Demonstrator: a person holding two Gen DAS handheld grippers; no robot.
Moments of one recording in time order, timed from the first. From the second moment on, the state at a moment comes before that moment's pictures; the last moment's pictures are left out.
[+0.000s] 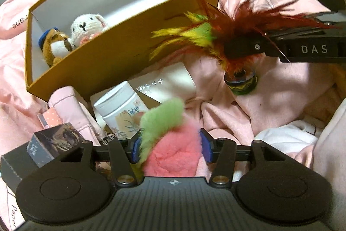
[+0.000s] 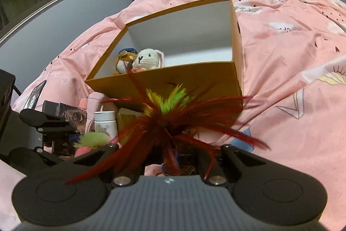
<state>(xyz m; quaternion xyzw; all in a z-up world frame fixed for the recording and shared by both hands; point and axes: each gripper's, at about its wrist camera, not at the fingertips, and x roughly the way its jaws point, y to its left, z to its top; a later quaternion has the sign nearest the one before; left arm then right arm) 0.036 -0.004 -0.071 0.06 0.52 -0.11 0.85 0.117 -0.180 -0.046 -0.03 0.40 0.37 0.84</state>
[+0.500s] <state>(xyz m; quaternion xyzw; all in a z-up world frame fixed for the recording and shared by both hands) 0.052 -0.004 -0.098 0.04 0.59 -0.12 0.80 0.112 -0.176 -0.051 -0.05 0.40 0.39 0.83</state>
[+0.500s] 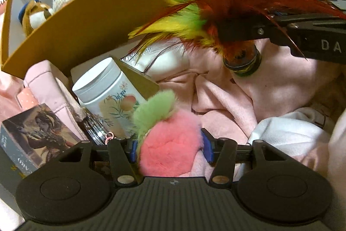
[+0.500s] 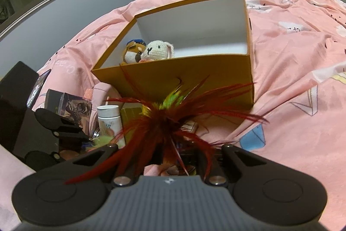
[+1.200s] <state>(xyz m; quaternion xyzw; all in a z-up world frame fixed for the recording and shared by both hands) 0.034 0.031 -0.066 -0.03 0.49 -0.10 0.87 0.114 -0.187 -0.038 -0.01 0.38 0.38 0.84</state>
